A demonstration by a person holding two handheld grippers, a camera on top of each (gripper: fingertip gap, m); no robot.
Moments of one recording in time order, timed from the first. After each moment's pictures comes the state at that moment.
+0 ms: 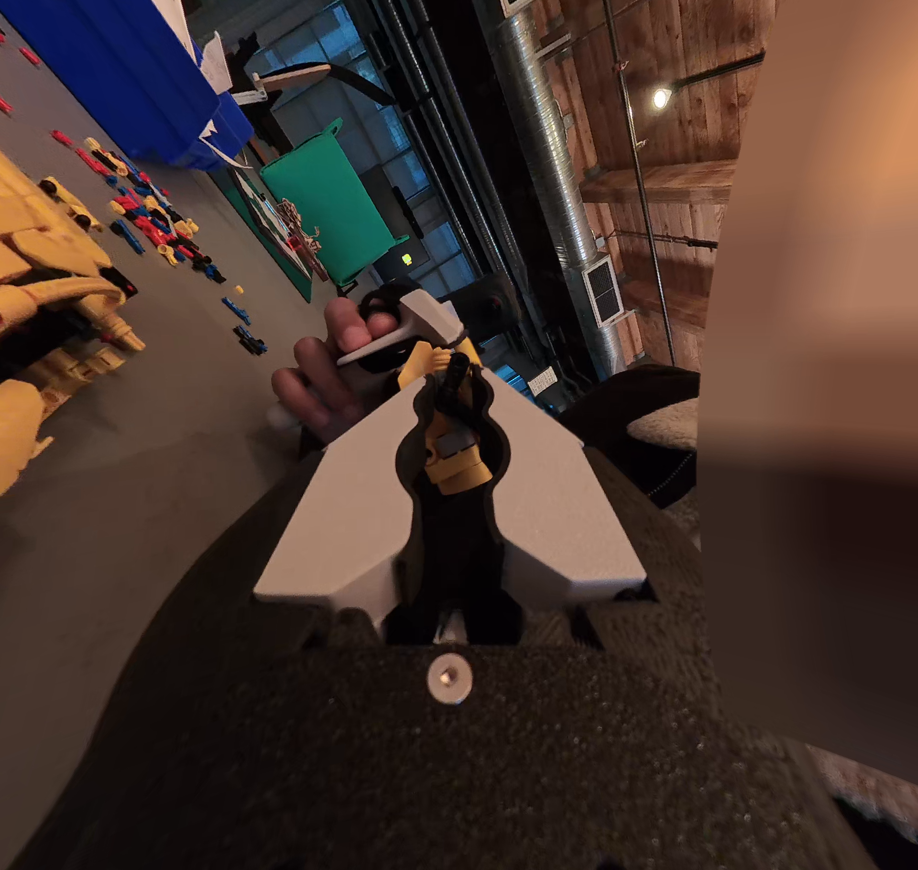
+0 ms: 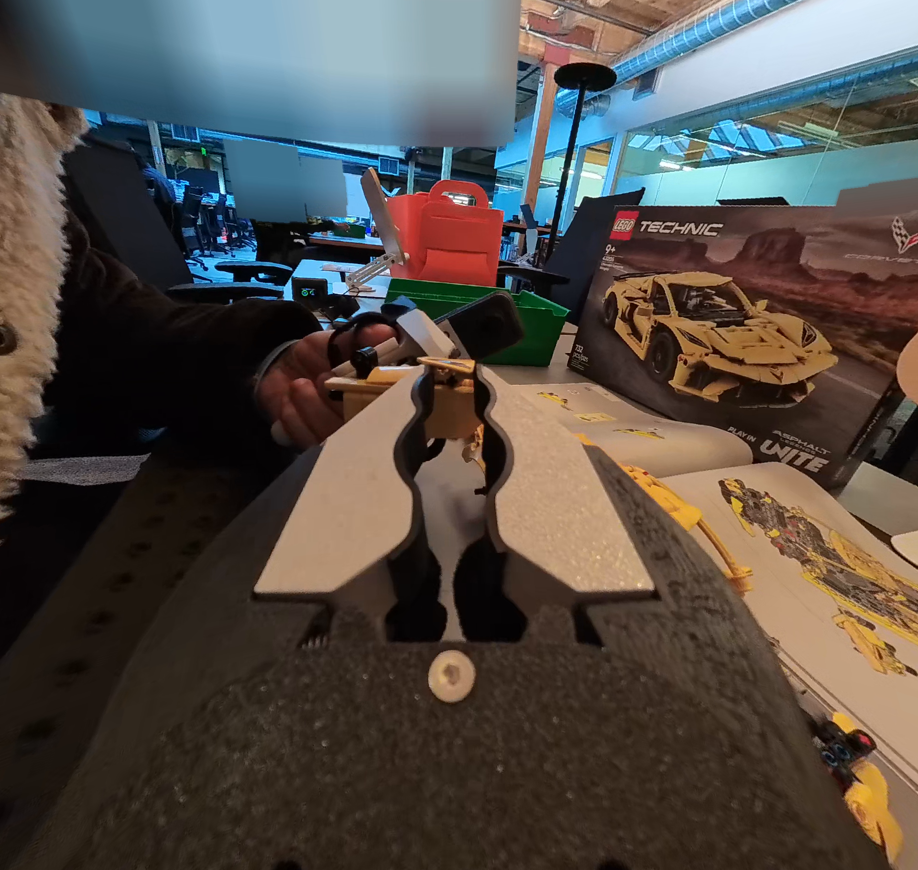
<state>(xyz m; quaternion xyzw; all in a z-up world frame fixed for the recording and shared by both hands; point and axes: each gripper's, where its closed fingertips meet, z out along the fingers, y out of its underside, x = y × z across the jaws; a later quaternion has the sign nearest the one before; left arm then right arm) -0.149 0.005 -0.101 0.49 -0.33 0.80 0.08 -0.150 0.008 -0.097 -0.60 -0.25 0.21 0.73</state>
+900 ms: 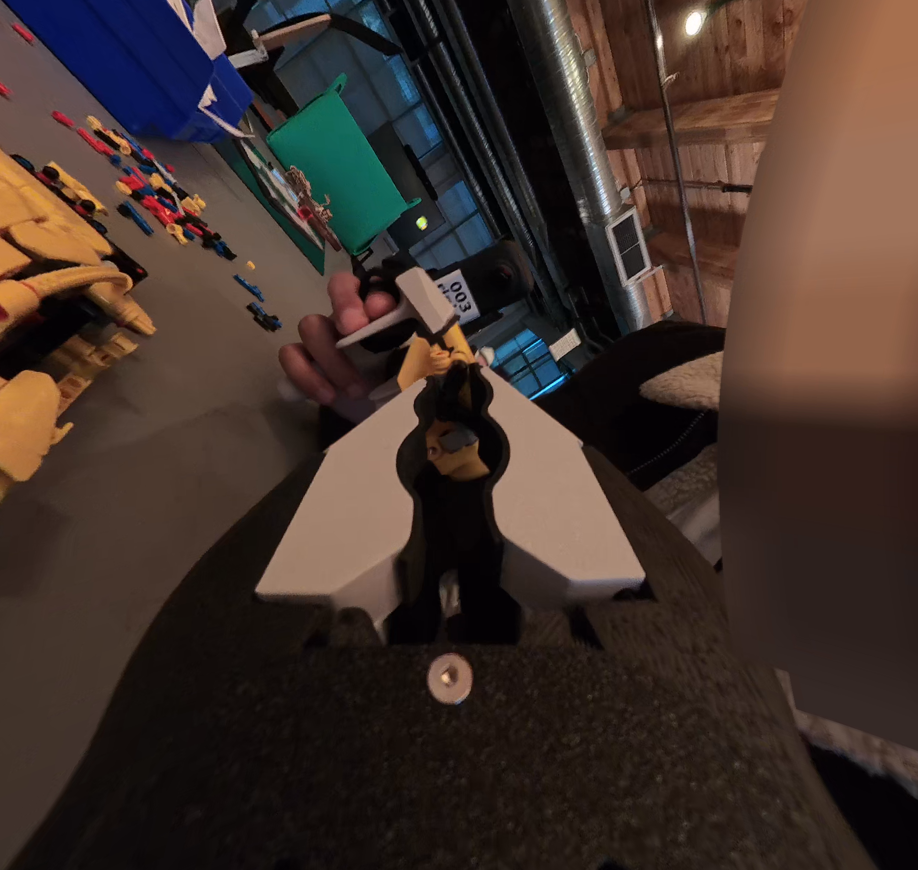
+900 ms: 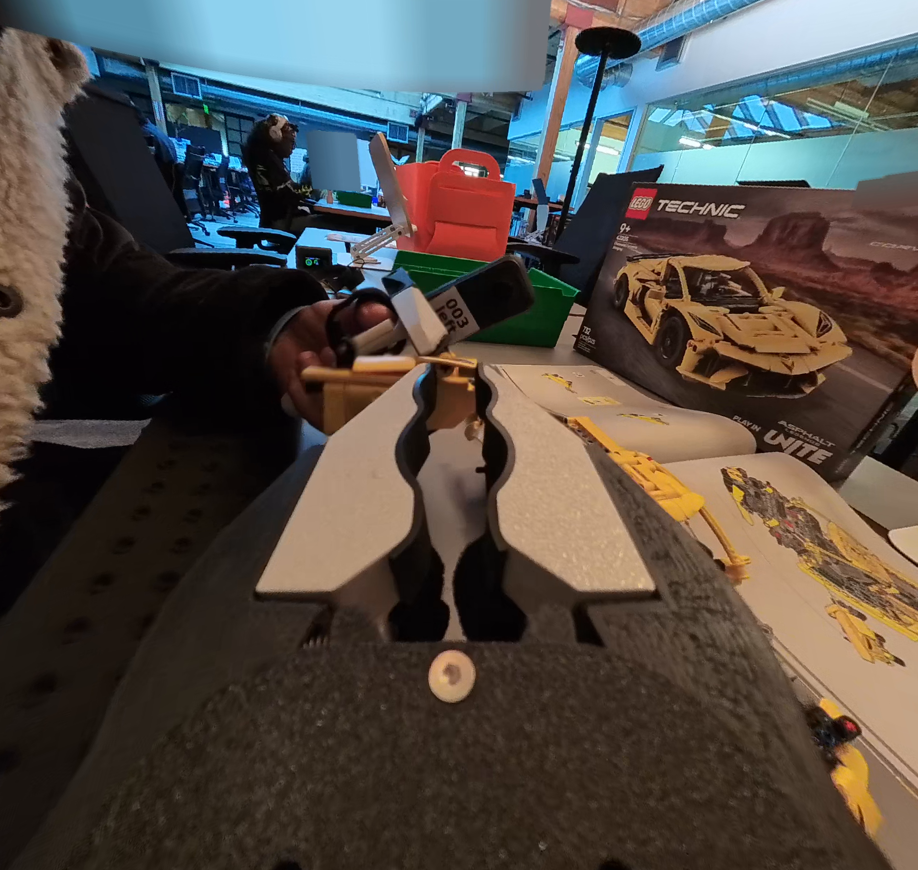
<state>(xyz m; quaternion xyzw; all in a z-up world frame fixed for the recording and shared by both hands) -0.156 0.000 -0.109 0.49 -0.38 0.78 0.07 -0.152 0.007 -0.108 -0.61 -0.28 0.20 0.71</state>
